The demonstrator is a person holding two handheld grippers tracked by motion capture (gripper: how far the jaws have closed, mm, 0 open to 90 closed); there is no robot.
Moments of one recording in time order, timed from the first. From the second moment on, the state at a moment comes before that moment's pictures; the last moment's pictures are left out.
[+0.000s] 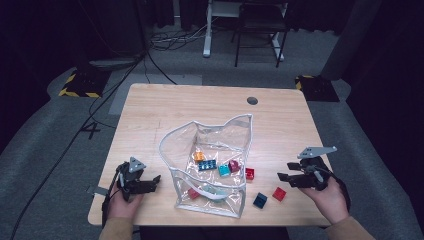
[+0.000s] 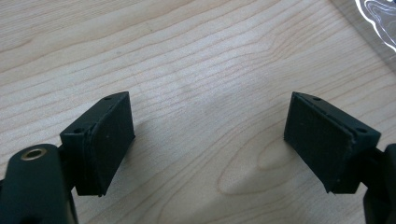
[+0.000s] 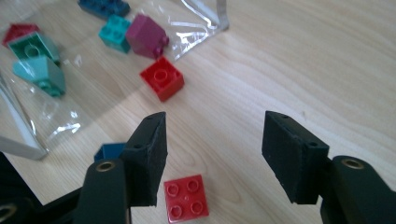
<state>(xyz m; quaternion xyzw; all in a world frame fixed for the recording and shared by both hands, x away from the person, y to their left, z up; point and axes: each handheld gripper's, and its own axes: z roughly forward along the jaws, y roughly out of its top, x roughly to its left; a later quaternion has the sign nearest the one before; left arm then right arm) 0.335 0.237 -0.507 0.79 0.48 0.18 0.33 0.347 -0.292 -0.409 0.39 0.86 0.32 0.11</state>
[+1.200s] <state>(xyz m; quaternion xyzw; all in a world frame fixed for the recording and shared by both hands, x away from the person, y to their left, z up) 0.335 0.237 -0.507 0.79 0.48 0.18 0.33 0.329 -0.284 -0.454 0.37 0.88 0.27 0.10</state>
